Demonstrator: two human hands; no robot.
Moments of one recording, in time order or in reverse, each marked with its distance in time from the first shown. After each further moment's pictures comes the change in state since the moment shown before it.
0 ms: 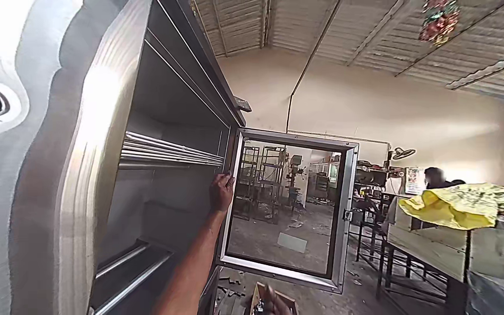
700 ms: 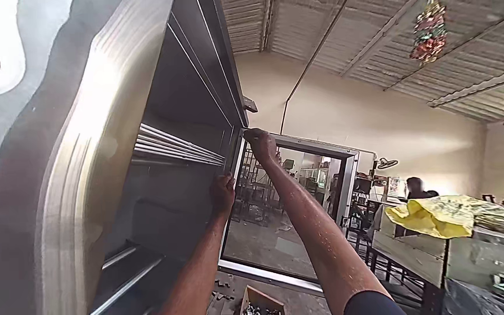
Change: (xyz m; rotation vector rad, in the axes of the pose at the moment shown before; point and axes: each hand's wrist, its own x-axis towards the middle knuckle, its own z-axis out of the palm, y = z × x) left_hand 0.001 0.016 -0.006 -0.006 -0.047 -0.161; right_hand 0.080 -0.220 0.405 -1.568 -0.053 -1.448
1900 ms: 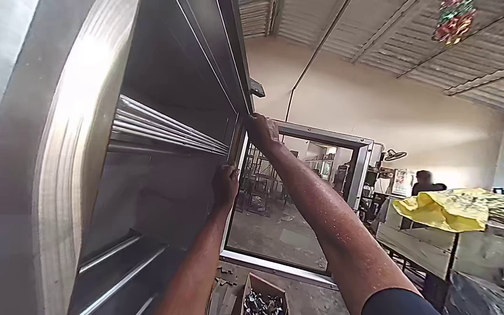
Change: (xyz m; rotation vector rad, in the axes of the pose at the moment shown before) left_hand 0.002 0.003 -0.005 0.007 -0.045 -0.010; right_hand 0.002 -0.037 0.000 -0.550 -0.149 -0.234
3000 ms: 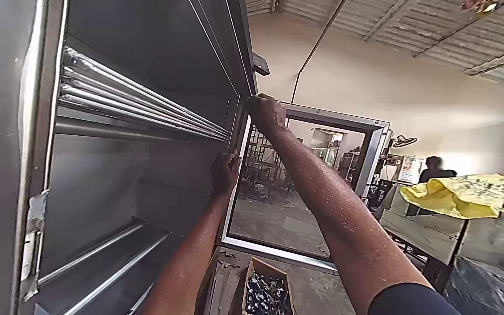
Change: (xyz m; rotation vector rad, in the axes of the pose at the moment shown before) left_hand -0.004 -0.016 0.001 -0.055 0.026 0.052; right_hand 0.001 0.006 0.008 0.044 0.078 0.058
